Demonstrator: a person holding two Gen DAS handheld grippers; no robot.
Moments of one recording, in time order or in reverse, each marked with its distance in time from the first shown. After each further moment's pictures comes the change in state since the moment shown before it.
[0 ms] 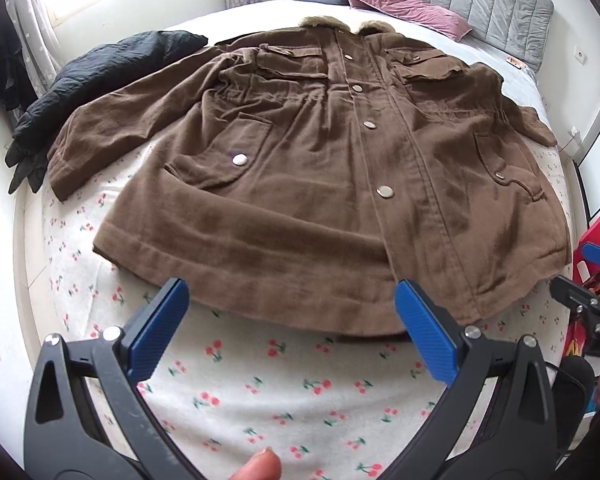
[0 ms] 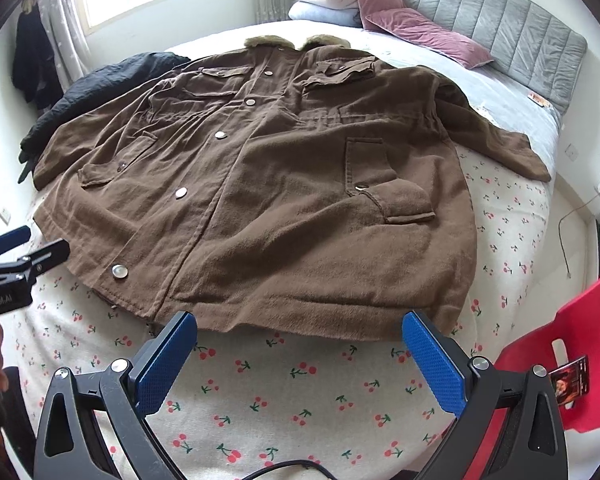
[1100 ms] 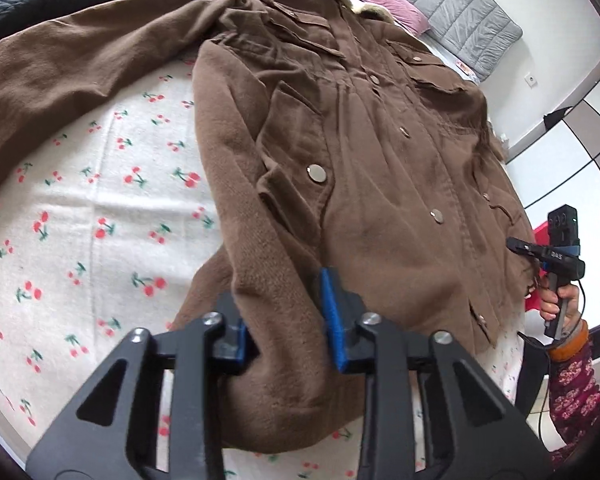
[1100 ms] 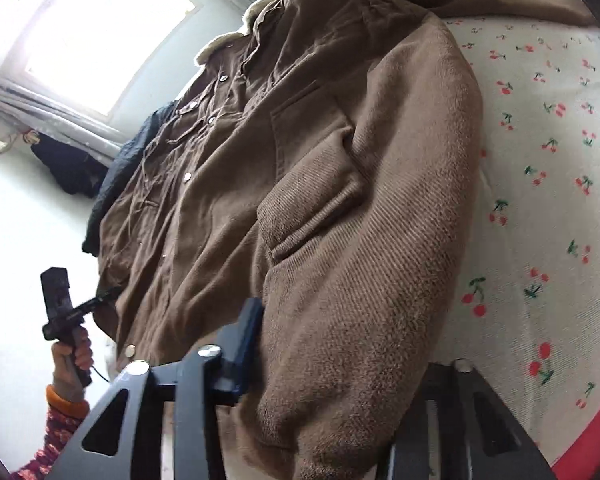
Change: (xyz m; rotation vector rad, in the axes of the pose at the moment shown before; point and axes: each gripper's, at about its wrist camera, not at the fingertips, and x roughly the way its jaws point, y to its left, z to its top) left arm 0.087 0.114 0.035 -0.035 0.167 -0.445; right arm 0.097 -0.127 0.001 0.374 0.097 0.545
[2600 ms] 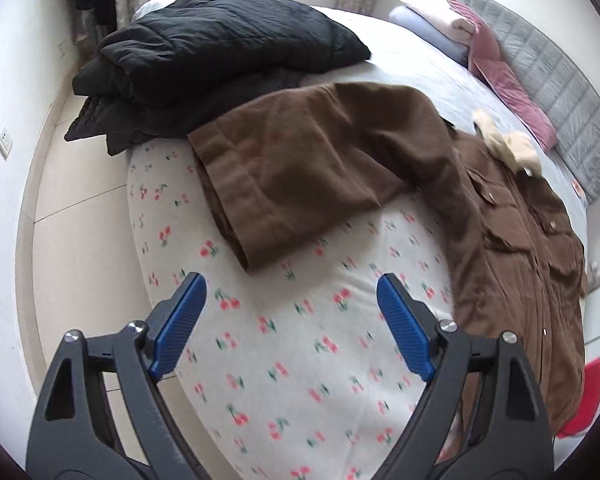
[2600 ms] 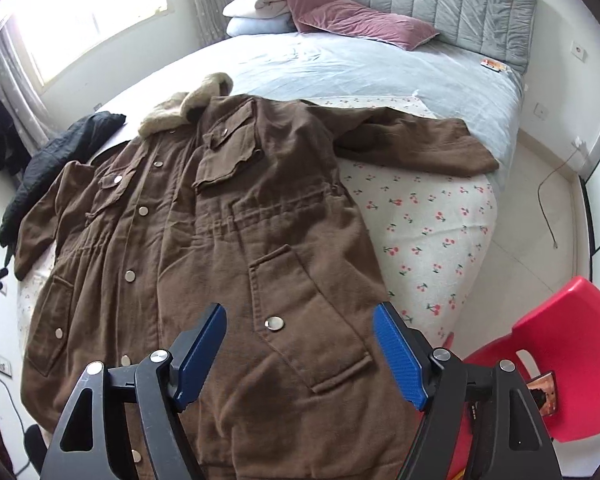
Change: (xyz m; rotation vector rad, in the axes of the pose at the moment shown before) left arm -0.119 0.141 0.024 -0.360 -0.241 0.409; right arm -0.116 0.080 0.034 -0.209 -0.144 -0.555
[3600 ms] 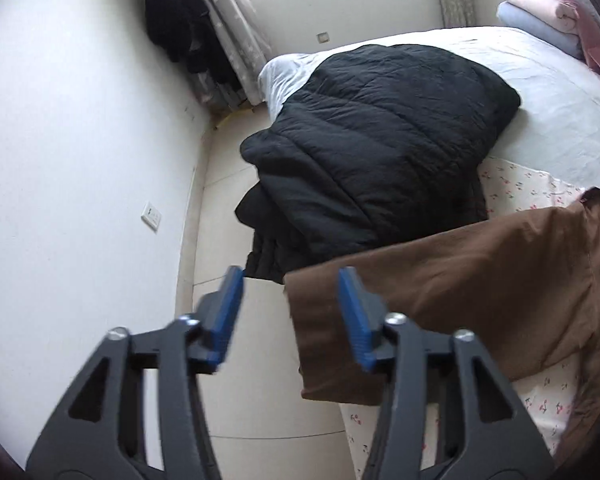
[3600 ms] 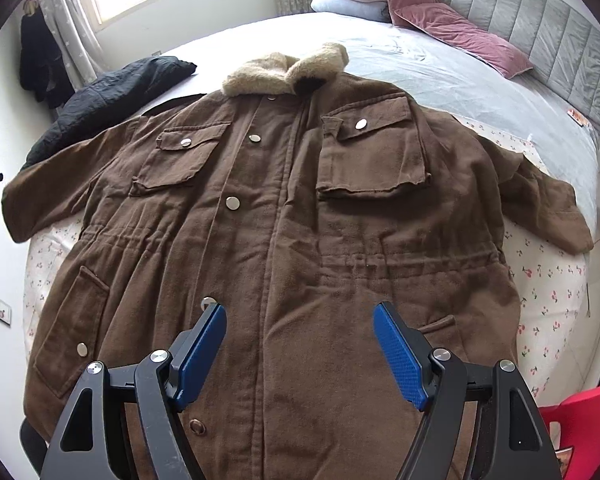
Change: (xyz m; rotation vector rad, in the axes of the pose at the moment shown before) left arm -0.023 0.004 0.117 0.133 -0.118 0.572; right arm 0.073 0.126 0.044 -0.213 0.059 0.090
